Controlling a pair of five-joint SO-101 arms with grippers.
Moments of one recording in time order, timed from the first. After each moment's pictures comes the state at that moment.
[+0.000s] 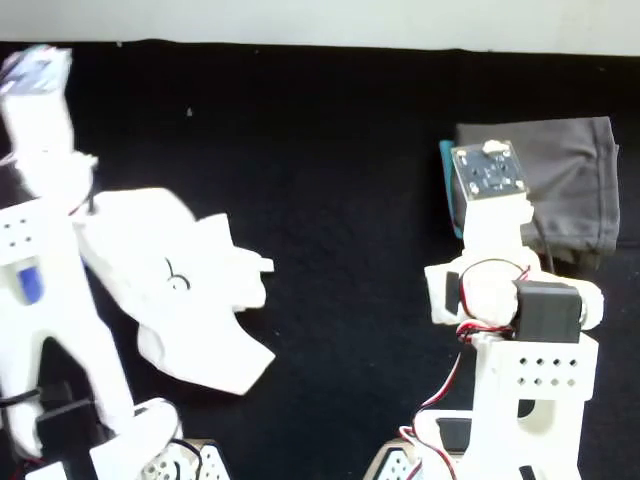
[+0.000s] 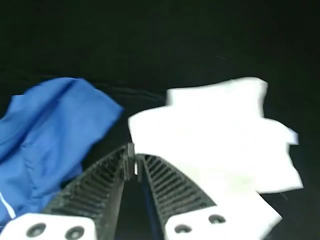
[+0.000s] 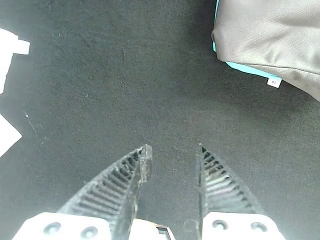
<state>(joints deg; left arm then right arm) -32.0 -17.0 6.7 77.0 -17.6 -3.4 -46.7 19.8 97.2 12.2</state>
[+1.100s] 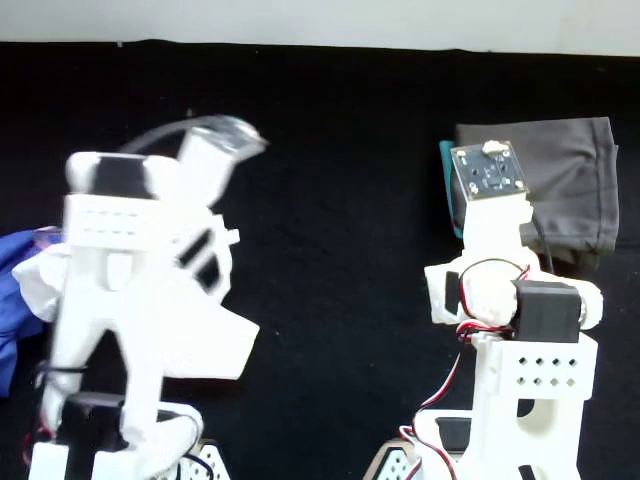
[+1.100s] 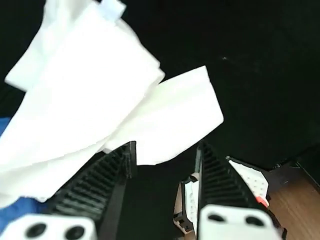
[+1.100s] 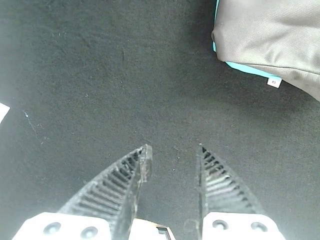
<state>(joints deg) 0.8 -15.6 9.0 96.4 -32.4 -3.5 -46.7 19.8 97.2 12.2</state>
